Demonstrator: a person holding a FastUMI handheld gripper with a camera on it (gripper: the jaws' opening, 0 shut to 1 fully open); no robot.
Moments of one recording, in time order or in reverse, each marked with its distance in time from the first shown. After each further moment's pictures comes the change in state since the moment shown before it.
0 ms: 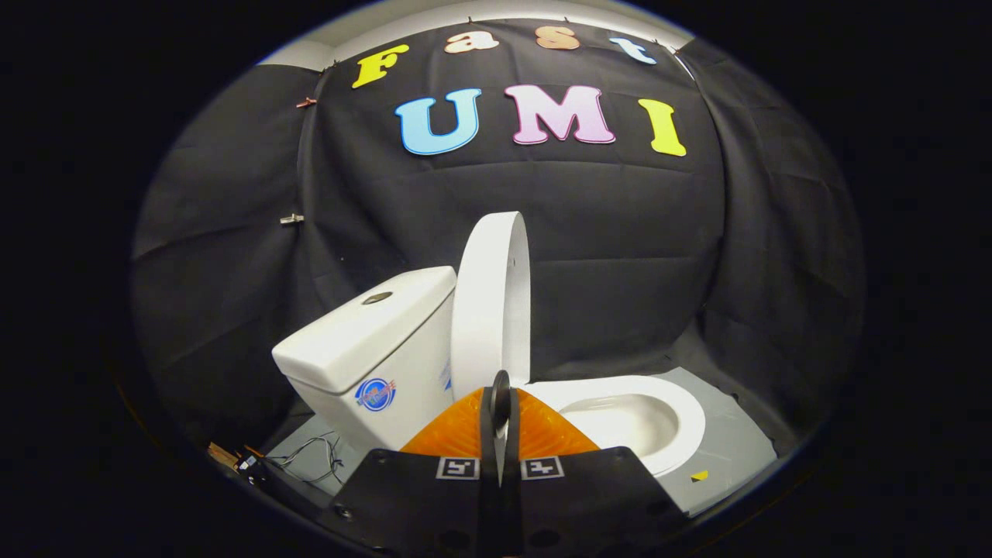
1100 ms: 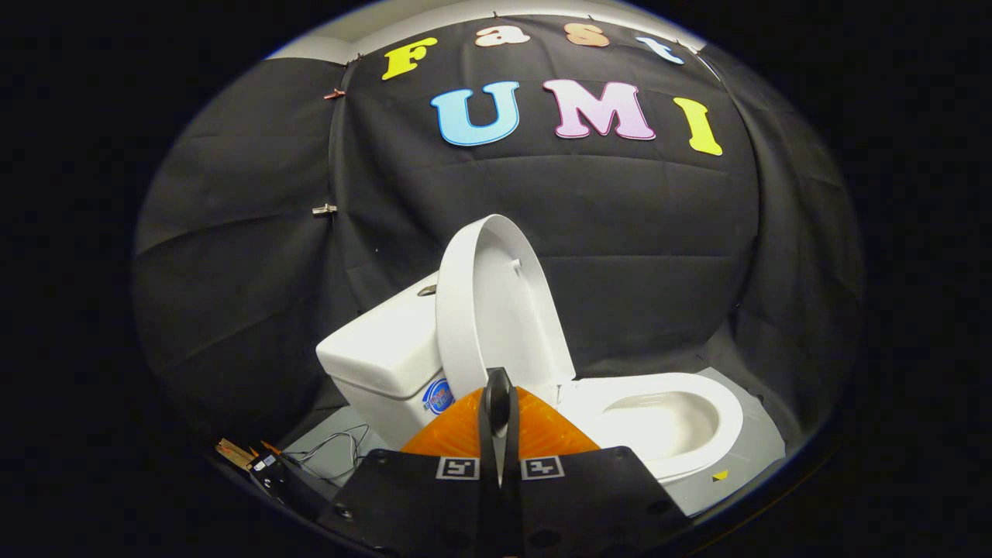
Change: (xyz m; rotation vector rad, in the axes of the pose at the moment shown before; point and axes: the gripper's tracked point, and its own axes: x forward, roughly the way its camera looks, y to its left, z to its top) arm 0.012 0.067 -0.013 -0.021 0.021 0.085
